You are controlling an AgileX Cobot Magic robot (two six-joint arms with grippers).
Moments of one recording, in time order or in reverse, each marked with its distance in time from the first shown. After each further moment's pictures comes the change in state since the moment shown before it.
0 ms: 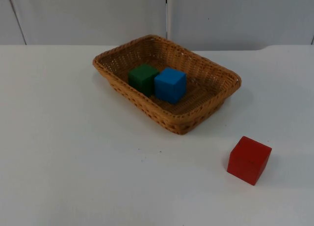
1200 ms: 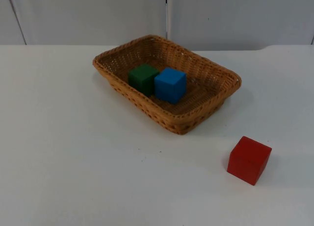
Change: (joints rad) right arm -0.193 0.000 0.000 0.004 -0.002 0.000; left arm 0.061 0.000 0.000 0.000 0.000 0.000
